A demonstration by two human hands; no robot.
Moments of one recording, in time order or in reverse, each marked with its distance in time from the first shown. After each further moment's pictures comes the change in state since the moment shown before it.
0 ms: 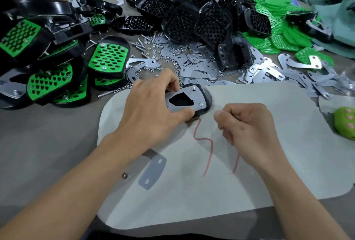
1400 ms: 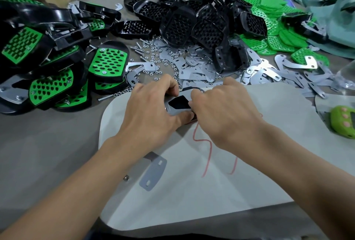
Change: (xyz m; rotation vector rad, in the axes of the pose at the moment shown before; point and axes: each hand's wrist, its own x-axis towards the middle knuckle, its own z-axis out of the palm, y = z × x) left_hand -0.002 -0.002 0.003 -0.025 -0.016 0.041; right_hand 0.033 -0.050 0.021 -1.401 -0.234 -0.565
